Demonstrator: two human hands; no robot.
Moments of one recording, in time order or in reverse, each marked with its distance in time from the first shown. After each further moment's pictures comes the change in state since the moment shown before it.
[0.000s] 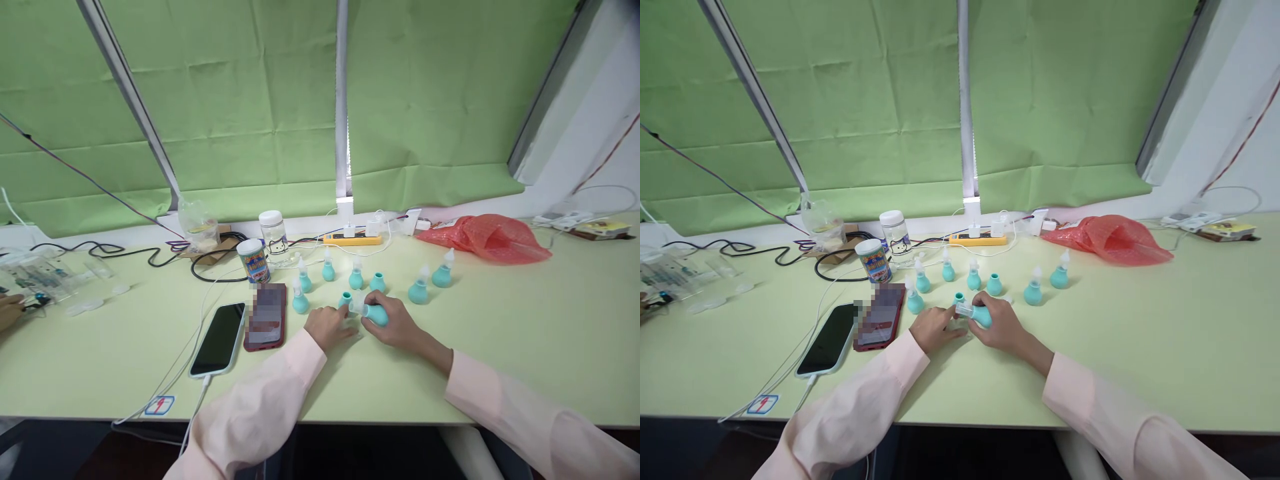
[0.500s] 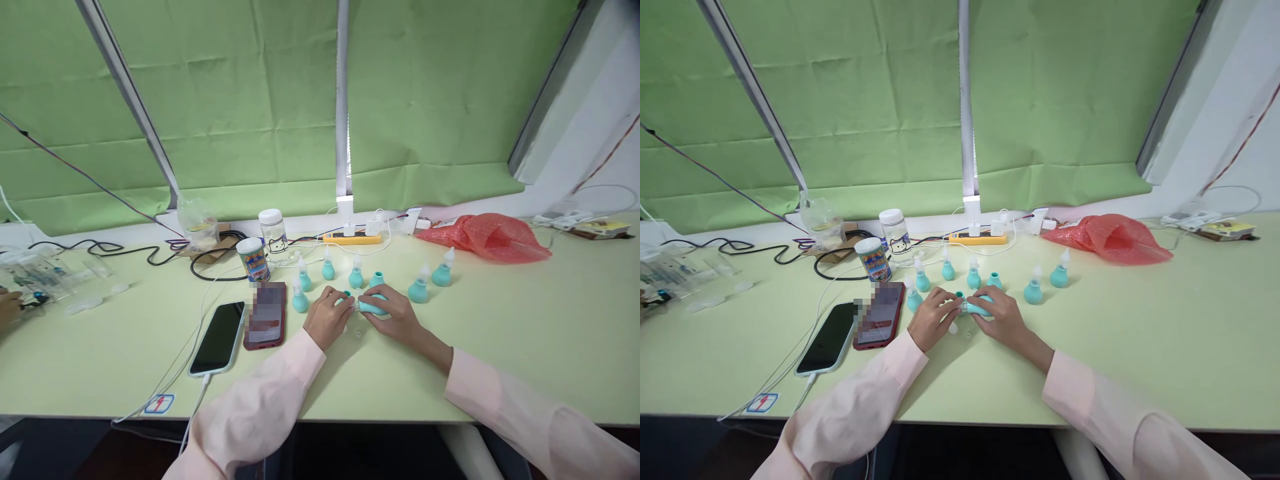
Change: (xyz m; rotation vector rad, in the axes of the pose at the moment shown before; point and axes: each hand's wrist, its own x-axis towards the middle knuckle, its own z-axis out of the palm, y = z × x) left_hand -0.001 -0.002 -0.007 -0.134 0.525 0.334; right_hand 0.000 0.020 0.008 -0.136 0.168 -0.201
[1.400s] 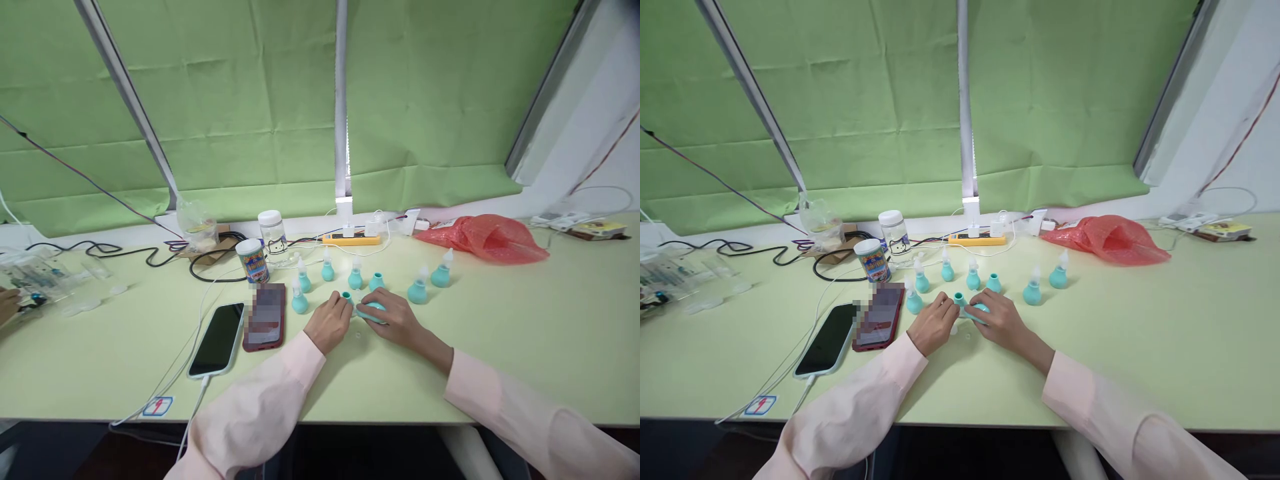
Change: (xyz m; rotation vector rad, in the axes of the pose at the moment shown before) left_hand -0.003 0.002 0.005 0.393 -0.176 0.149; right_hand 0.001 0.004 -0.003 -0.096 -0.045 -0.280
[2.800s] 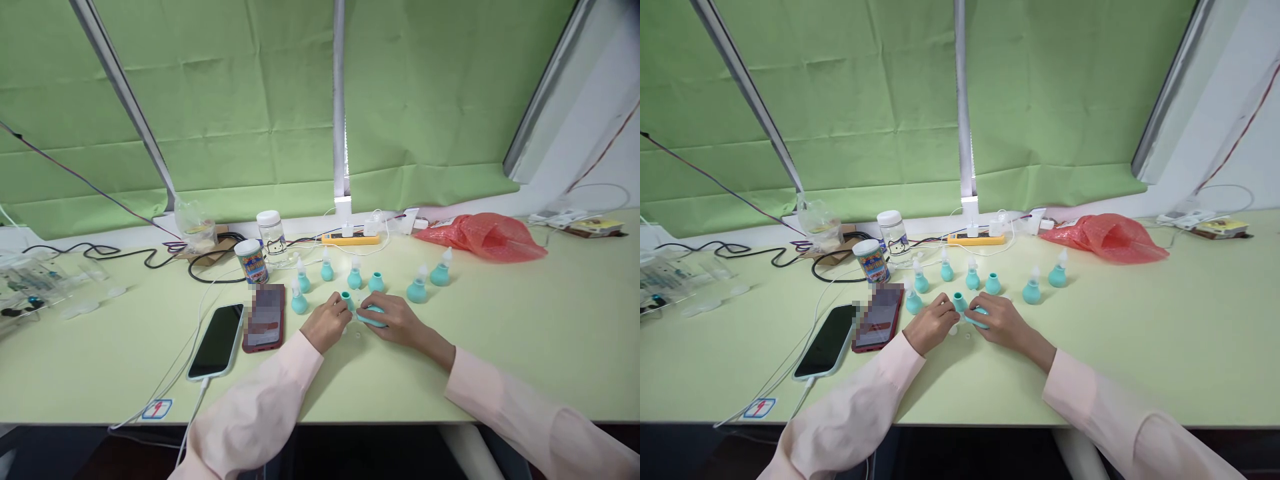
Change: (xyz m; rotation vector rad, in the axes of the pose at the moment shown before) left_hand -0.001 -0.009 0.002 -0.223 -0.013 0.071; right_hand 0.003 -0.001 -0.008 0.014 -0.102 -0.063
